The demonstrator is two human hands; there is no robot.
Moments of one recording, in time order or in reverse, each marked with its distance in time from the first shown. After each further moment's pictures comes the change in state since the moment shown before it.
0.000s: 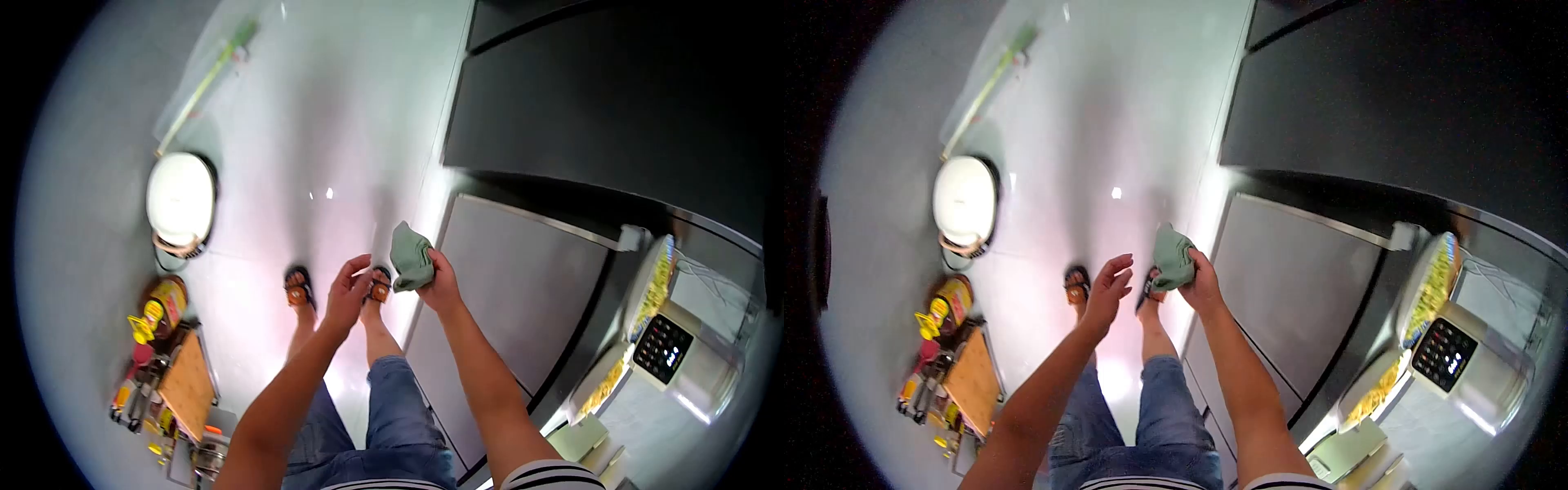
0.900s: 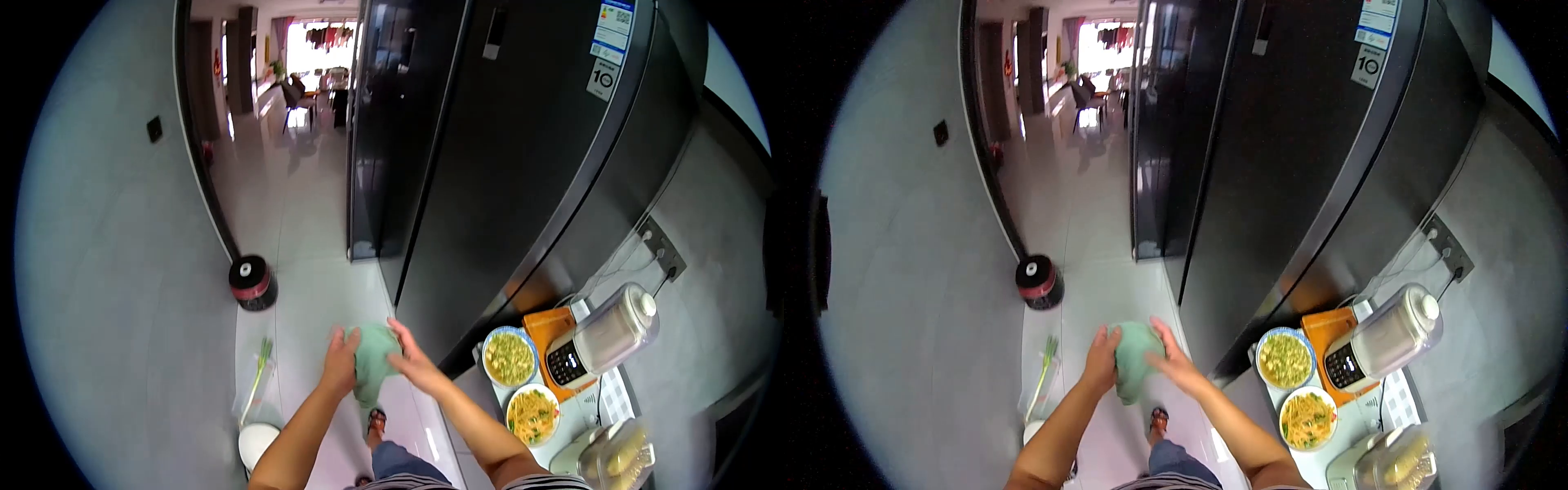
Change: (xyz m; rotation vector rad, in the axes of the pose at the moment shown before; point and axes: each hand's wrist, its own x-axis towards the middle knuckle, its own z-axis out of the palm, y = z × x) left_hand -0.198 0.451 0.209 -0.023 -0.374 0.439; right_hand -0.314 -0.185 0.351 -0.756 -0.350 -1.093
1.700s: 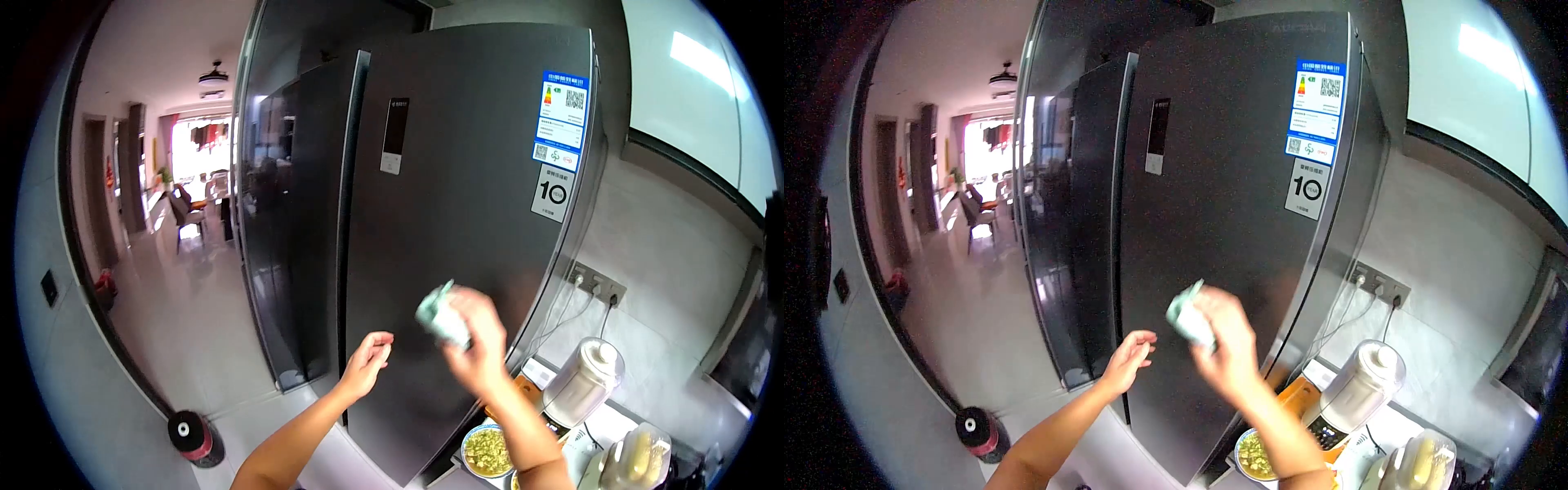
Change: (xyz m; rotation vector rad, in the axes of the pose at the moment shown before) left_hand 0.287 0.091 0.227 0.503 -0.888 0.328; right_hand 0.165 -0.285 -0.137 -1.280 0.719 -0.963
